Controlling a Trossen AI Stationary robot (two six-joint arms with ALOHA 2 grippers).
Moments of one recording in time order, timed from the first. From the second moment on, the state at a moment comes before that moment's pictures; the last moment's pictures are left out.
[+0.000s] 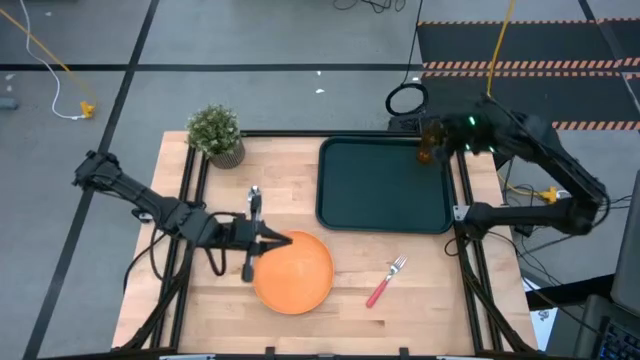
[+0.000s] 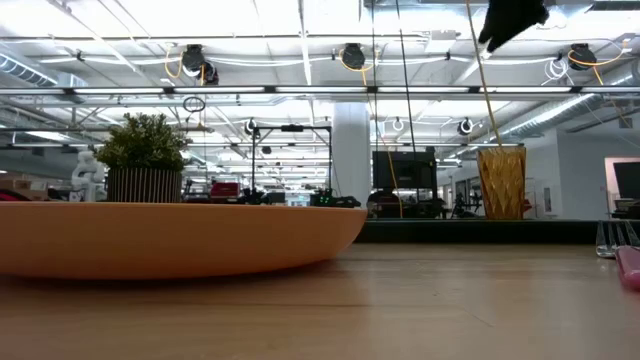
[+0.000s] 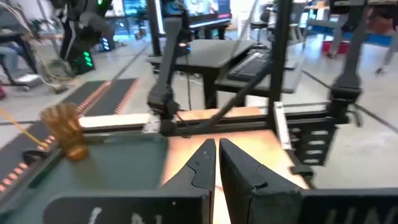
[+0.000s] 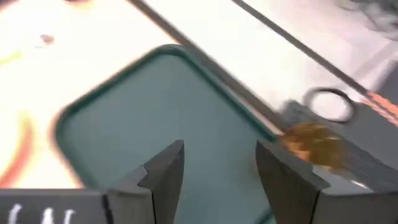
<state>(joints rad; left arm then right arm) -0.49 1.14 0.94 0.09 -0.42 -0.01 -0.54 1.00 1.43 -1.27 0.17 0.16</state>
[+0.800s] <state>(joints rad) -0.73 1.75 1.36 -0.49 -0.18 -0.53 0.32 0.92 0.79 -0.39 0.13 0.17</state>
